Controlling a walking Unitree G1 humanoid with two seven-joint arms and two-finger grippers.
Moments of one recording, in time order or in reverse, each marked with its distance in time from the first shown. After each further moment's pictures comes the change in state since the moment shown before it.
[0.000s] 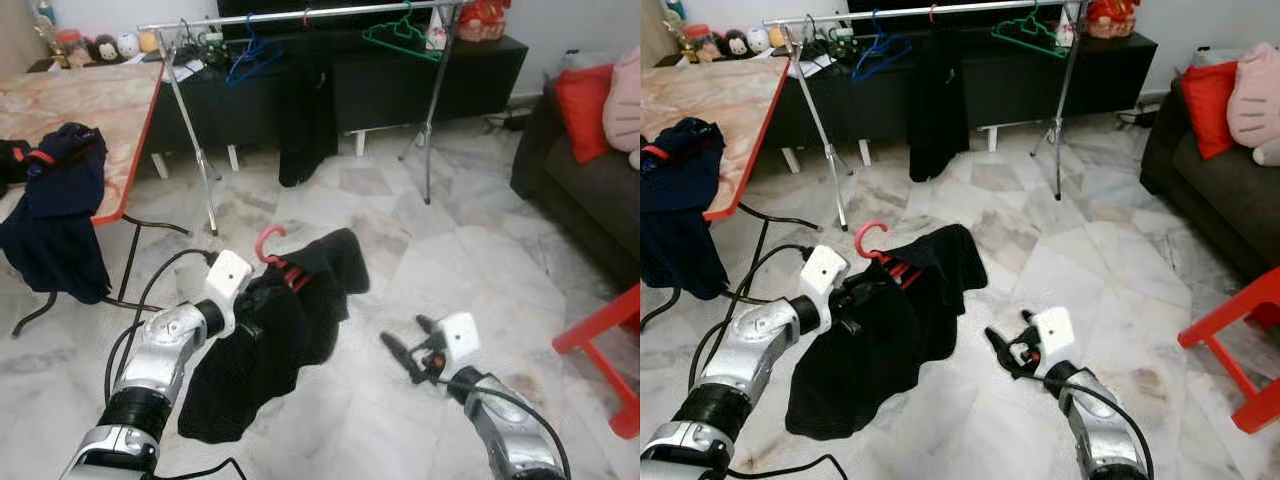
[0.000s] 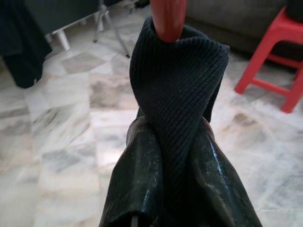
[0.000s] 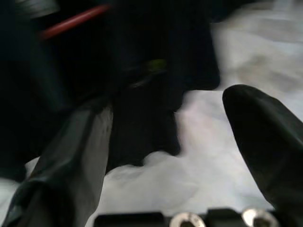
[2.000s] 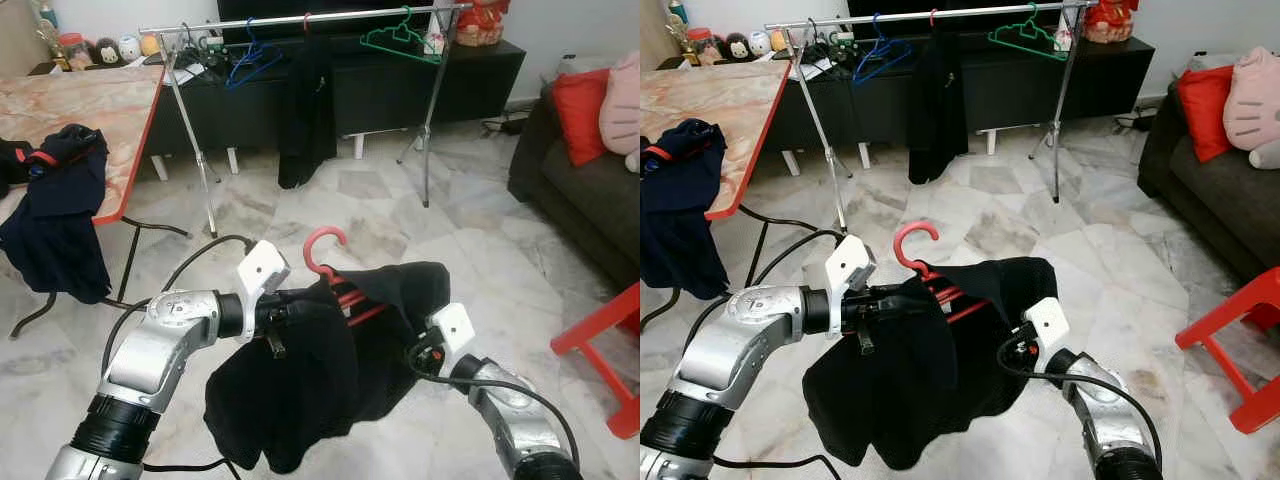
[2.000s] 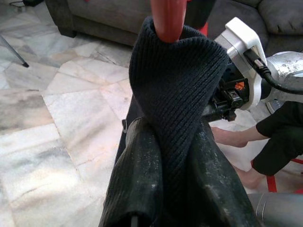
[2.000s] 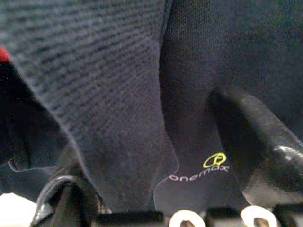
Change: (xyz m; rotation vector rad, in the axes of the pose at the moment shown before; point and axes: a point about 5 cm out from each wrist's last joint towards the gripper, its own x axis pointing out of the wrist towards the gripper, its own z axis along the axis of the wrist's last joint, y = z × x) left arm -0.013 -0.051 0.057 -0.043 0.033 -0.437; right arm 0.004 -0.008 0.015 -0.088 -0.004 0.081
